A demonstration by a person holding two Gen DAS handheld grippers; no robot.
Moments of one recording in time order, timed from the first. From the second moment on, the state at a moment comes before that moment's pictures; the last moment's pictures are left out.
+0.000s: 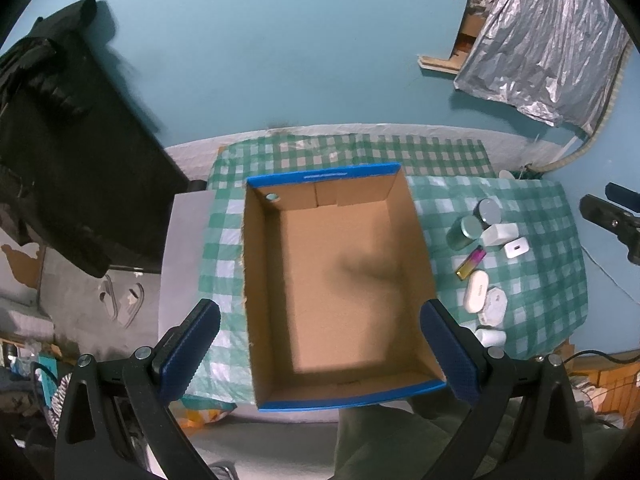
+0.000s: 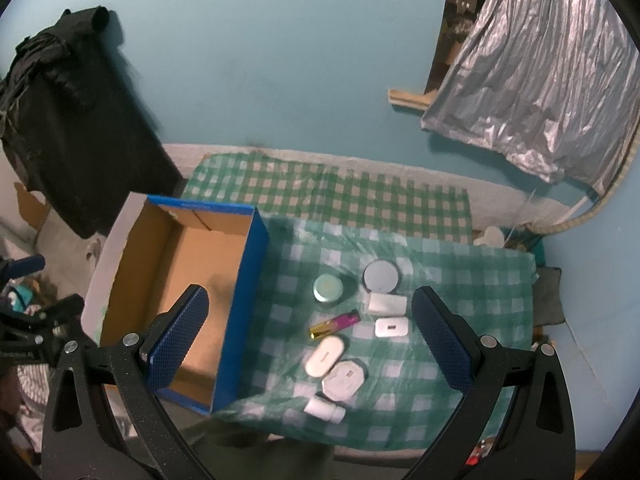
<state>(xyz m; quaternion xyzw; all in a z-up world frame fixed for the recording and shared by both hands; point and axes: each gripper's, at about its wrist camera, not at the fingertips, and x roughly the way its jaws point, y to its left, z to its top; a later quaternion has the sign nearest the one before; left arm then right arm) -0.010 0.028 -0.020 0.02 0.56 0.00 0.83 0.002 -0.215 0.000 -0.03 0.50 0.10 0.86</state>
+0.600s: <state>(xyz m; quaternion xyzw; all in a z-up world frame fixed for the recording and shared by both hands) -0.006 0.102 -0.086 0.00 0.61 0.03 0.79 -0.013 -0.257 -0.076 0.03 0.58 0.02 0.81</state>
